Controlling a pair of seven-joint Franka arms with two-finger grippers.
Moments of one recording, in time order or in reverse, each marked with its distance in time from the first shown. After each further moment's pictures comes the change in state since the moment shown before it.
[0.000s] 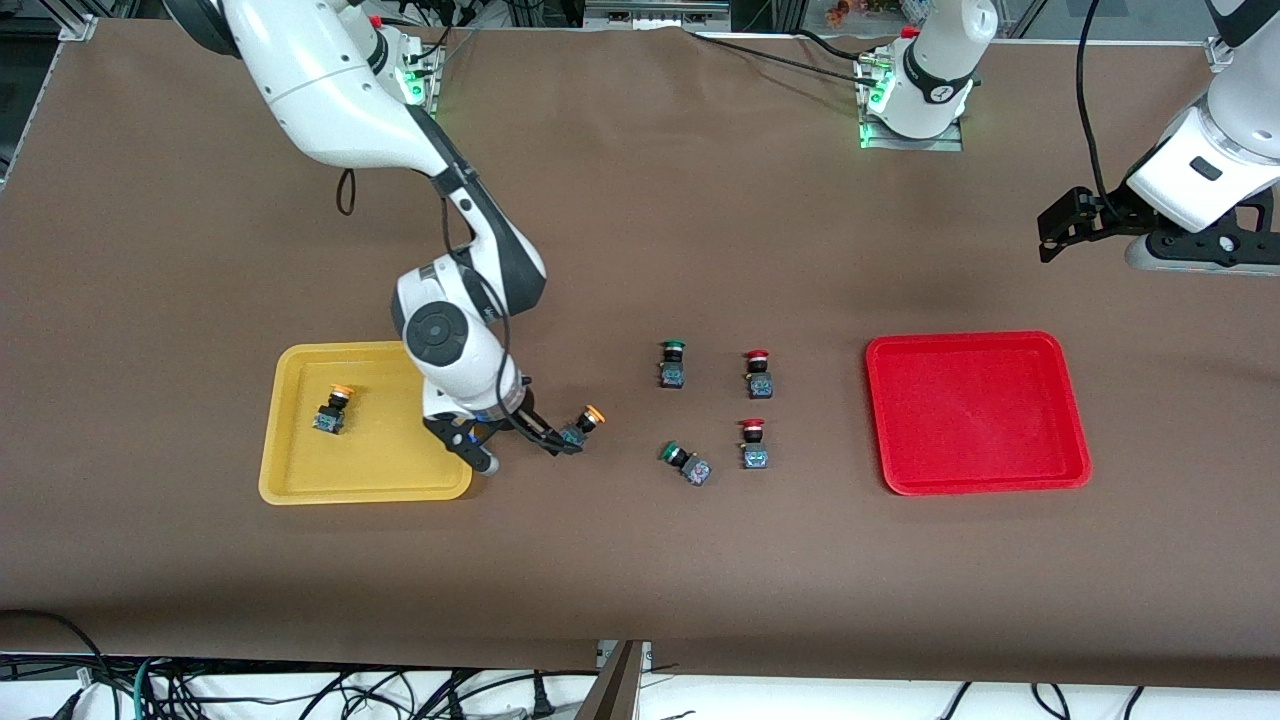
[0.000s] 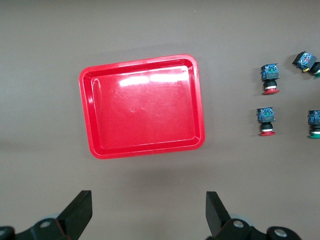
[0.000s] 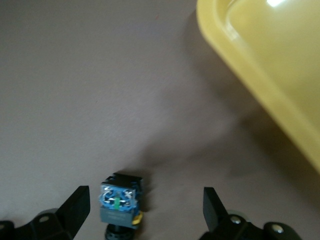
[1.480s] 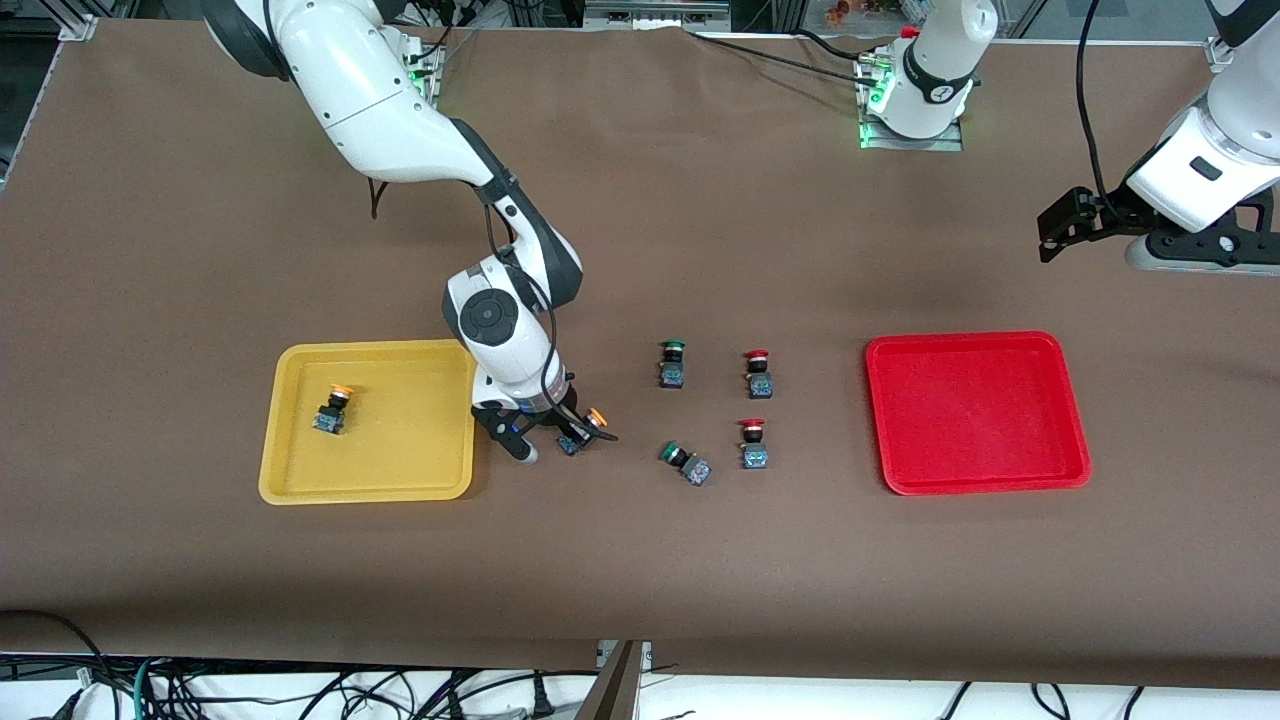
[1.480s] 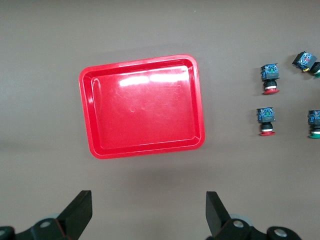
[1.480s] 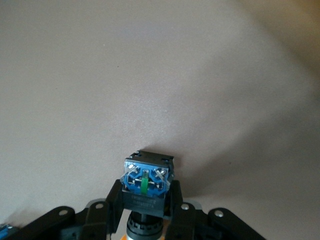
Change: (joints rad) left arm 0.000 0.000 0.000 0.000 0.000 0.000 0.000; right arm 0.065 0.068 -0.012 0.018 -0.009 0.138 0.111
